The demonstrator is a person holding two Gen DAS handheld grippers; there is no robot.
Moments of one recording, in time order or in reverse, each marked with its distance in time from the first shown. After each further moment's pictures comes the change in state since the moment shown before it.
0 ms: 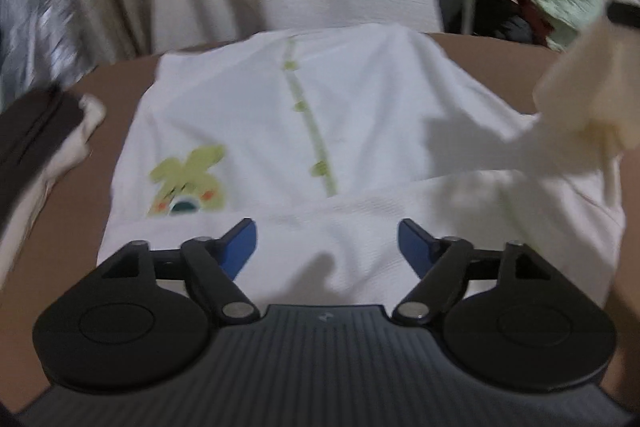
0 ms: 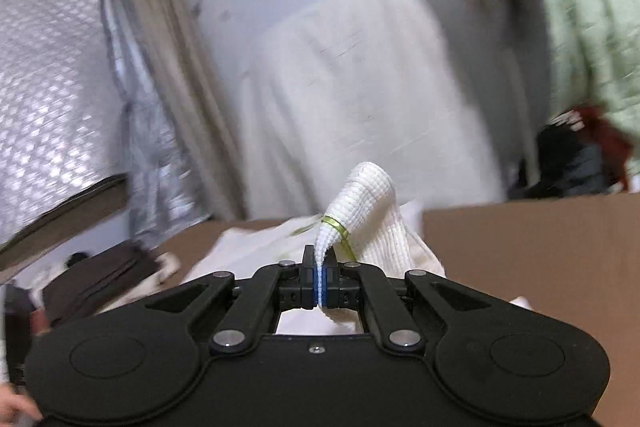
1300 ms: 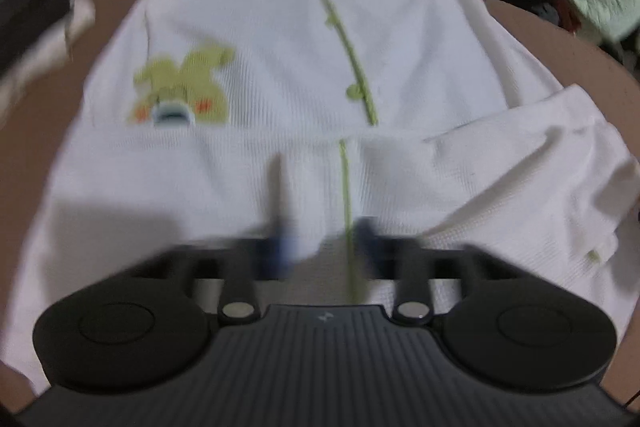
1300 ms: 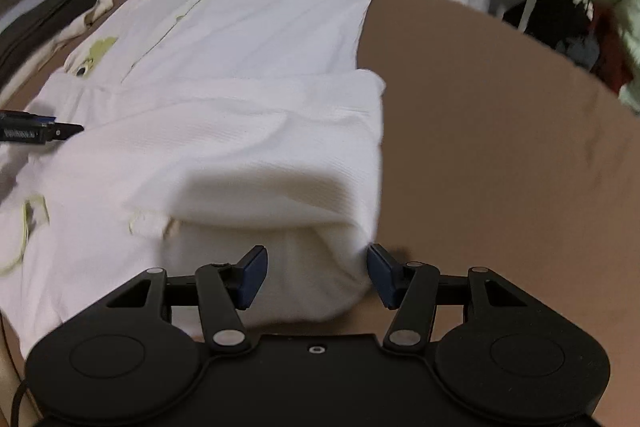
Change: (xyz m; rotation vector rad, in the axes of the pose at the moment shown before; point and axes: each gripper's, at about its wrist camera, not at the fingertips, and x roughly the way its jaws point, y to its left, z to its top) left arm 0.061 0.015 -0.007 -0.096 0.108 -0.071; right arm 0.014 -0.076 -0.064 -0.204 0.711 -0.234
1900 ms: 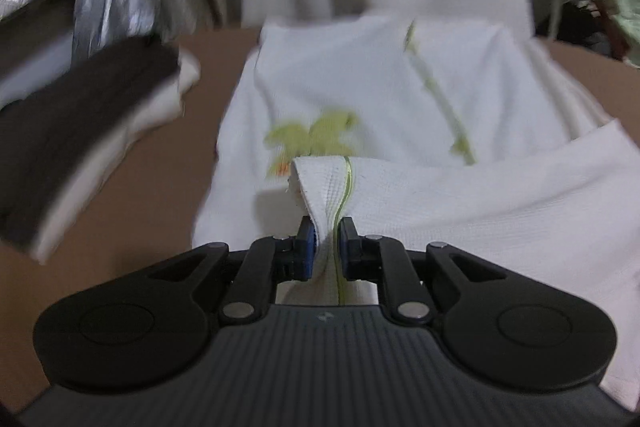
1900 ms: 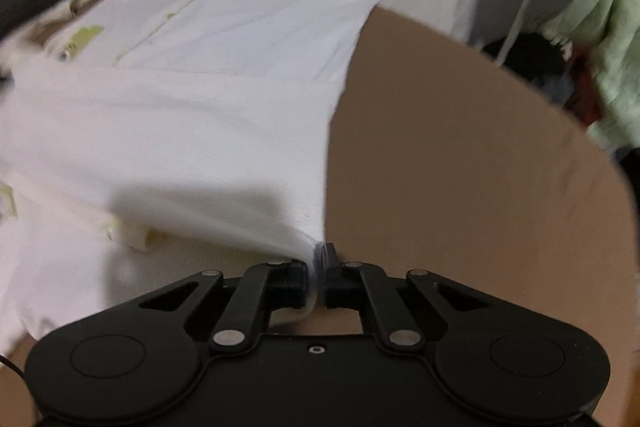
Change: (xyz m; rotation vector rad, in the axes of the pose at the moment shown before) left arm -0.062 0.046 0.000 0.023 -0.101 0.219; right arm -0.012 0.049 -0.014 -0.119 -0.064 -0.221
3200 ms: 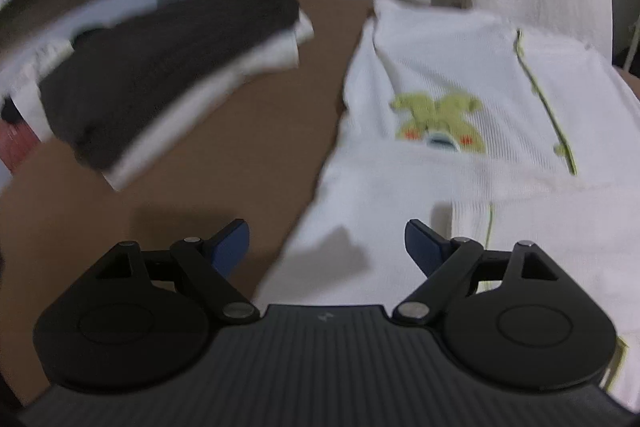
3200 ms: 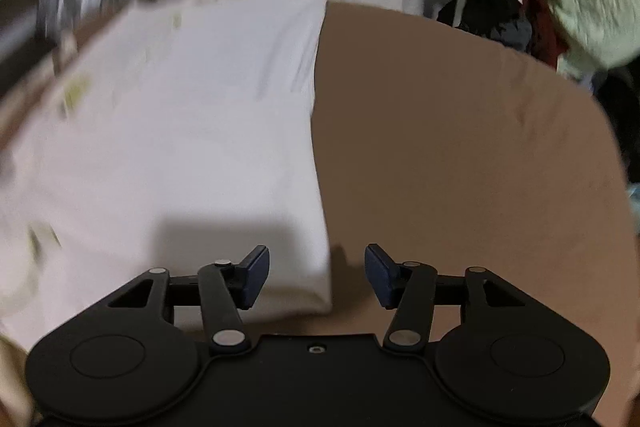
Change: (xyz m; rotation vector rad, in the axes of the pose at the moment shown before) left arm -0.008 0.085 -0.026 -0.232 0.107 0.178; right arm -0.039 -0.028 -0.022 0.356 -0.032 0.144
